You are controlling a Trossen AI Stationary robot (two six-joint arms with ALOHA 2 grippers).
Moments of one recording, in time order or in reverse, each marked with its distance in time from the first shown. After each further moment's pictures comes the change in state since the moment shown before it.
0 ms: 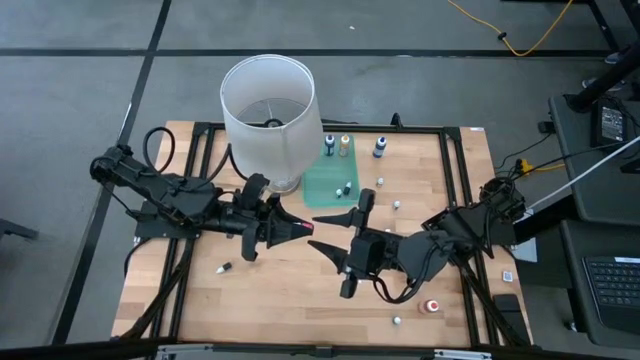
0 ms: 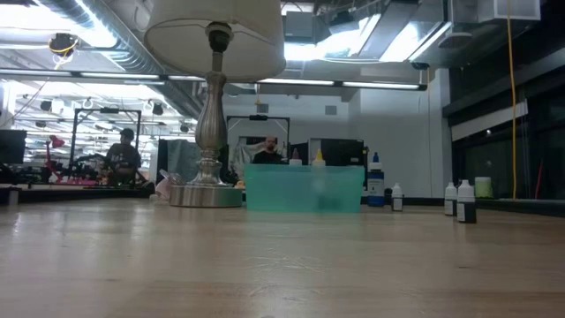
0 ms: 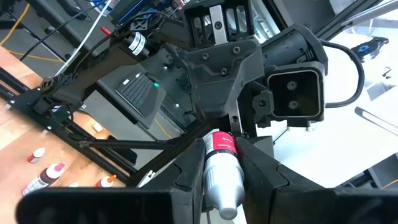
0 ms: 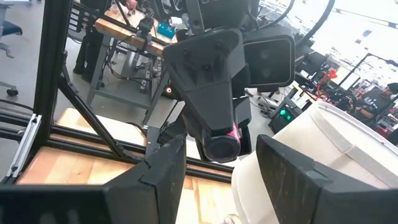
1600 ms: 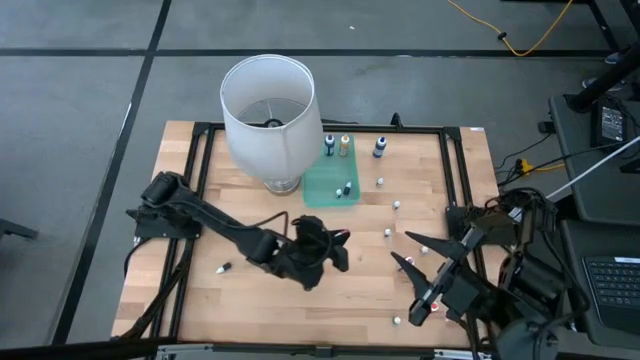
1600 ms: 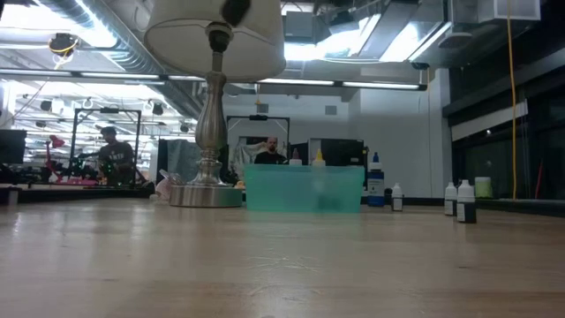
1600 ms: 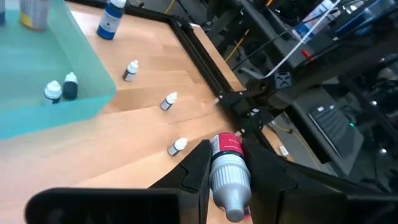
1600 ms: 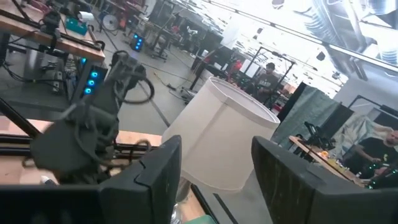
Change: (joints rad) left arm 0.026 0.514 0.000 -0.133 -0.565 -0.363; right arm 0.403 -0.063 0.000 -0.313 0.749 0.285
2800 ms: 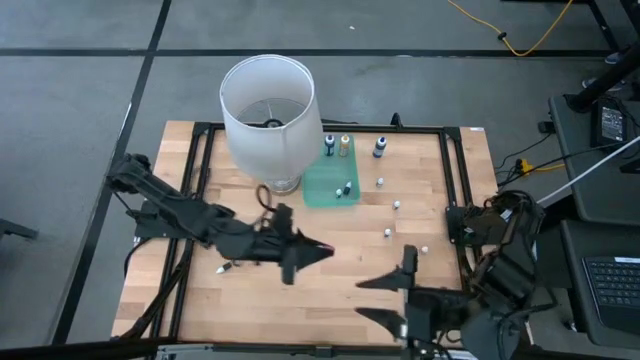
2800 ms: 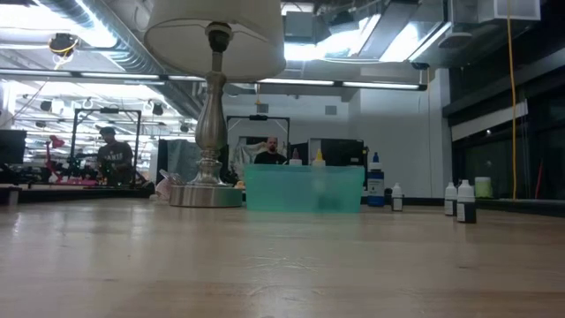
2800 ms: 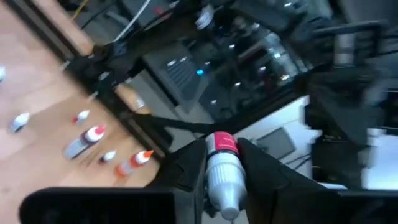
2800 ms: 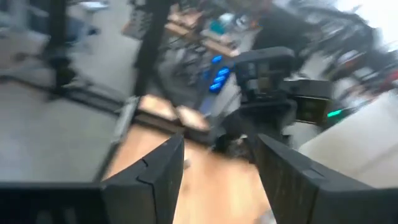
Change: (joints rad) left arm -0.093 -0.343 0.000 0.116 0.397 0.214; right arm -0.104 0.047 0.000 0.121 -0.630 -0.077
